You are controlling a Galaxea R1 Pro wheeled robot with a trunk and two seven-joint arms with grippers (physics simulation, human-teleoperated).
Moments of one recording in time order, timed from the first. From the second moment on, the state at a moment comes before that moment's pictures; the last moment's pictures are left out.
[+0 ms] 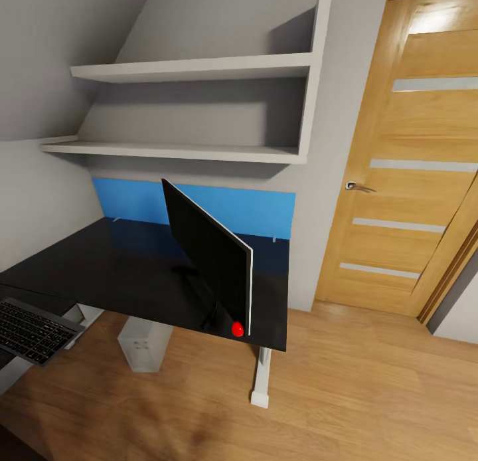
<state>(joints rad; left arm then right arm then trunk) -0.21 0.04 0.59 -0.02 -0.30 -0.84 0.02 -0.15 0.09 0.01 0.02 -0.06 -0.79 -0.14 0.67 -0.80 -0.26</state>
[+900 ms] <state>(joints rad) -0.19 0.05 0.59 -0.02 -0.31 -0.77 0.04 -0.15 0.08 0.00 0.02 -0.06 -0.79 -0.14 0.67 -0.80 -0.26</state>
